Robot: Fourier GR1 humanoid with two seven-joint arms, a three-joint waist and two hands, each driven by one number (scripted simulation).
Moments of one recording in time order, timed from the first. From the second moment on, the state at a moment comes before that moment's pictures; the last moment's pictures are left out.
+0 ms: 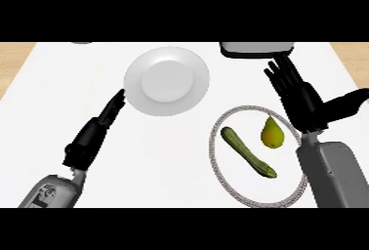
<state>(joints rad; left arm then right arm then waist) -0.20 0.39 -0.35 -1.48 0.13 0.13 -0.05 -0.39 -0.22 0.00 -1.34 -0.37 0.09 -0.01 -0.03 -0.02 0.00</state>
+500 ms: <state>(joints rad) -0.26 0.42 -0.24 -1.50 0.17 0.16 -0.03 -0.49 -0.28 0.41 -1.53 -0.05 0.35 -0.07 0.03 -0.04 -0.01</state>
